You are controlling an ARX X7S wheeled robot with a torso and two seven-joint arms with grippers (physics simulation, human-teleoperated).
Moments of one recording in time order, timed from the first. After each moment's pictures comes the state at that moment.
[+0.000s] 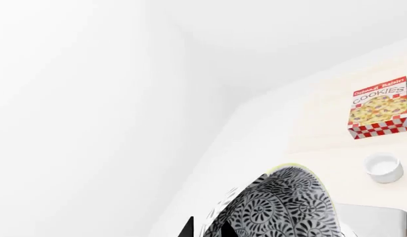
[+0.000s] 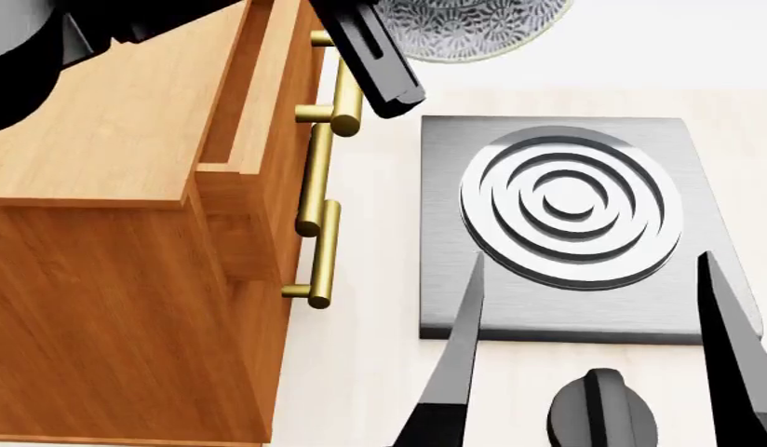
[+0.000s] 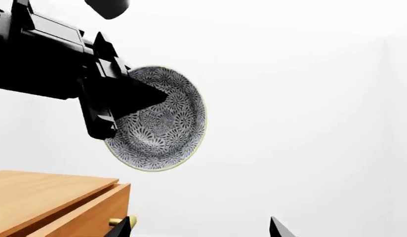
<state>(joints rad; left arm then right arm) -1.82 -0.28 0.95 0.07 -0.82 -0.87 0.03 1.05 1.05 -1.45 -1.03 0.54 0.10 1.51</state>
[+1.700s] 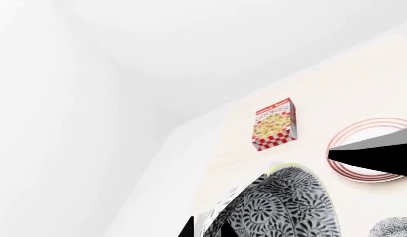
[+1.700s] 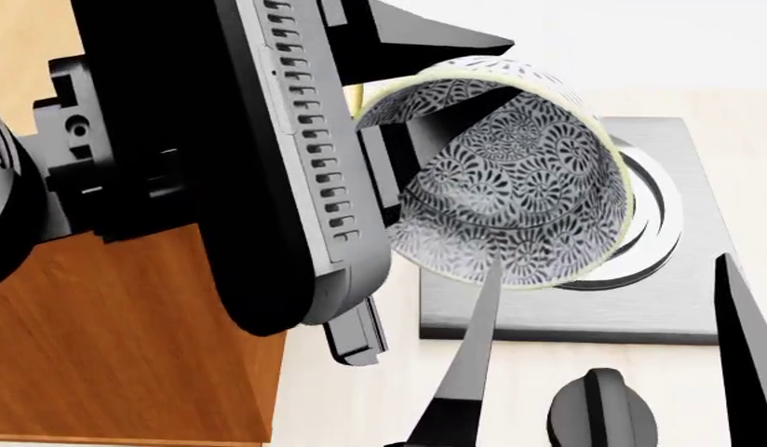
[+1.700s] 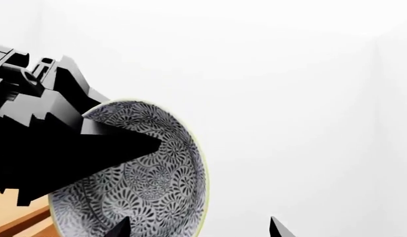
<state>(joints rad) -1.67 -0.40 0.93 0.35 -0.96 -0.80 0.11 1.06 1.07 -1.47 -1.03 0.56 0.09 1.53</state>
